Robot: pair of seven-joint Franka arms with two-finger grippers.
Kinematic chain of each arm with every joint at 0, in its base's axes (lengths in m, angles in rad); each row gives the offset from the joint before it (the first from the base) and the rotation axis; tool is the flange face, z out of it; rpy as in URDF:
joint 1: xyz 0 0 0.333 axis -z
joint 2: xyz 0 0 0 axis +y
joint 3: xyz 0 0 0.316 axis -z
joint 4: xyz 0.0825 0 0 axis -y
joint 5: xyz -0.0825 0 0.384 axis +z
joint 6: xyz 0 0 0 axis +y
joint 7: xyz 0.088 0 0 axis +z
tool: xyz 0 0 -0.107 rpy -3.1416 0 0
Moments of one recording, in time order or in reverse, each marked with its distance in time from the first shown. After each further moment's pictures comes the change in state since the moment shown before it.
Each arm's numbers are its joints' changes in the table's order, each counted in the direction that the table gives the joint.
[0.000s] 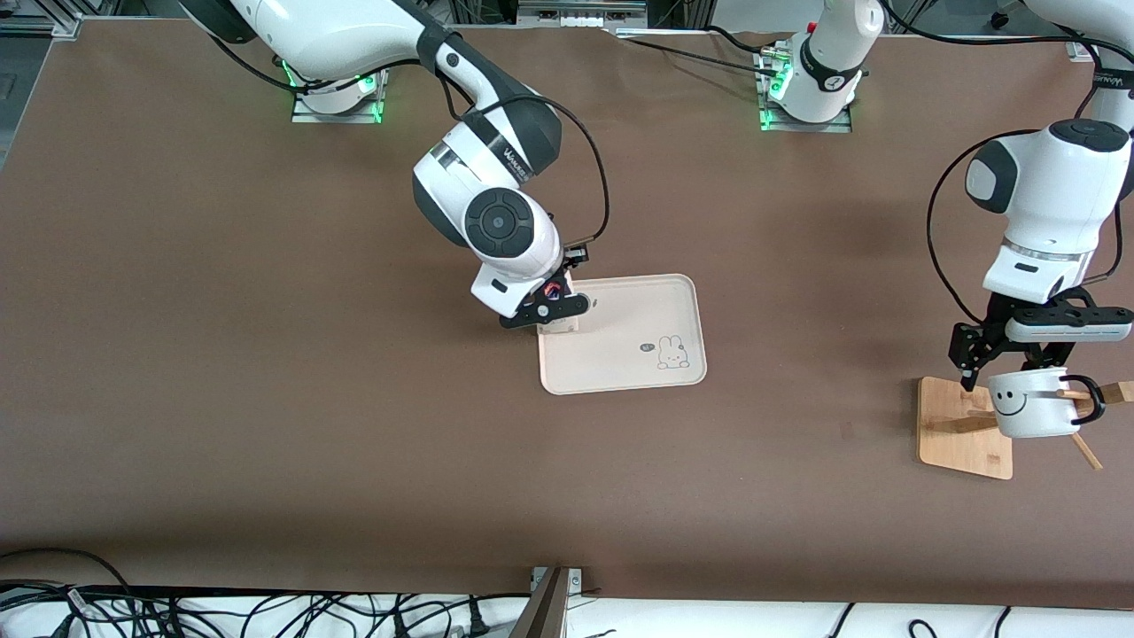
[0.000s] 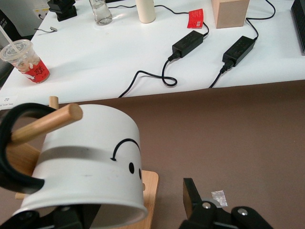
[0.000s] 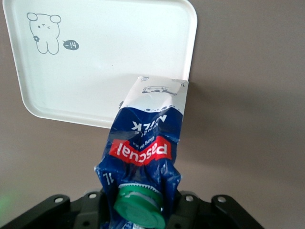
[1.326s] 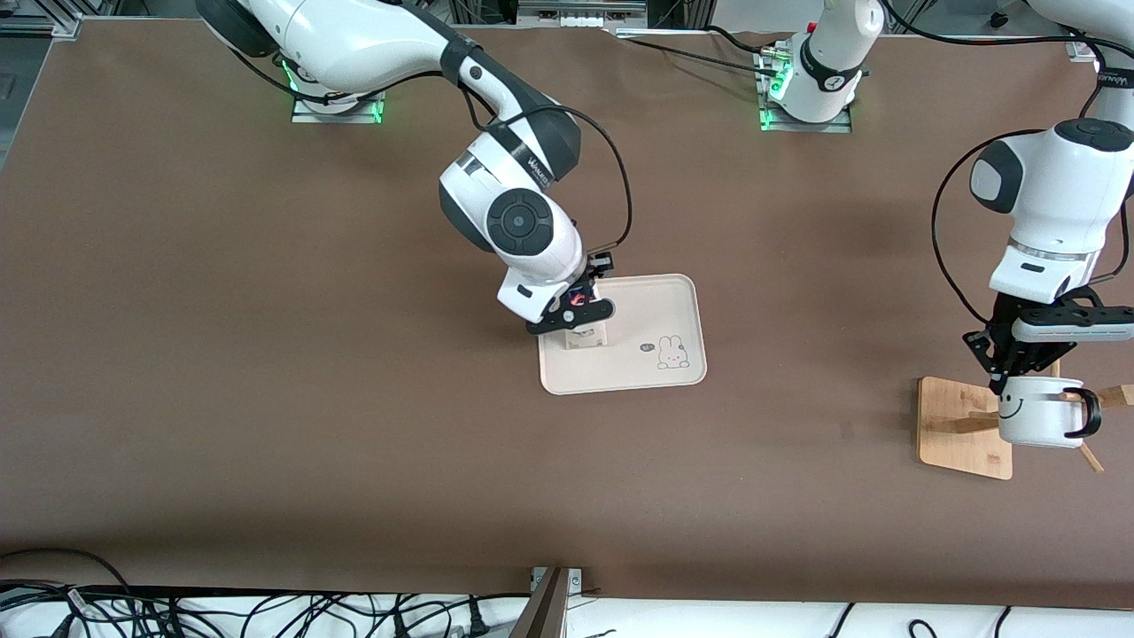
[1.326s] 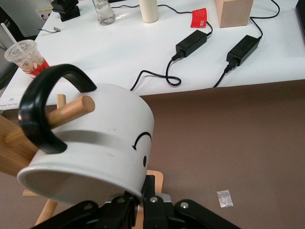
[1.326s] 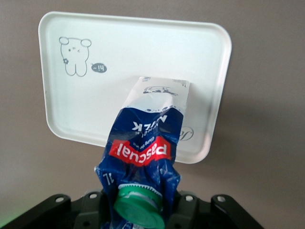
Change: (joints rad) left arm -0.005 0.001 -0.002 0.002 0.002 -0.001 -0.006; right arm -0.041 0.066 0.014 0.048 -0.001 -0.117 0.004
